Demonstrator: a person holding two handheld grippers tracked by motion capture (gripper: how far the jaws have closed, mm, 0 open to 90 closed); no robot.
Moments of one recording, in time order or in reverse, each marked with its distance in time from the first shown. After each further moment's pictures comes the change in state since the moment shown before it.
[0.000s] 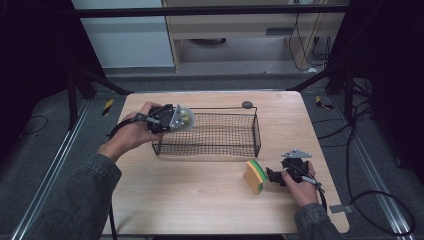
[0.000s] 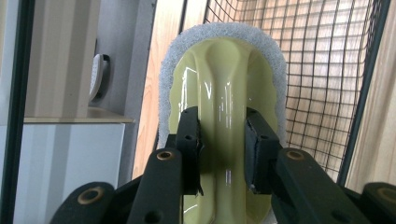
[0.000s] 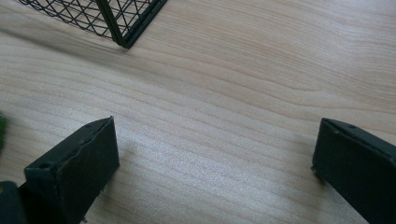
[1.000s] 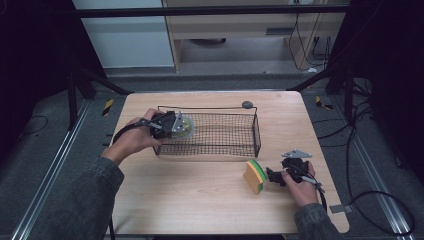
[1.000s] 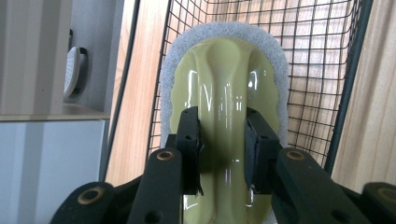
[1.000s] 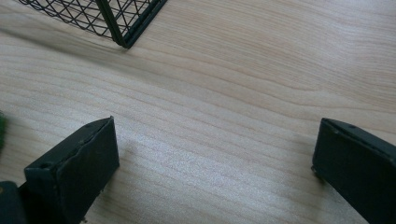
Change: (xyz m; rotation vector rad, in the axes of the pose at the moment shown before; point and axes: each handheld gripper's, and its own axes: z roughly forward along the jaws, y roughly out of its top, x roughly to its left) left arm -0.013 -0.009 0.023 0.011 -0.069 -0.020; right arm 0.000 0.000 0.000 0.000 -0.002 0.000
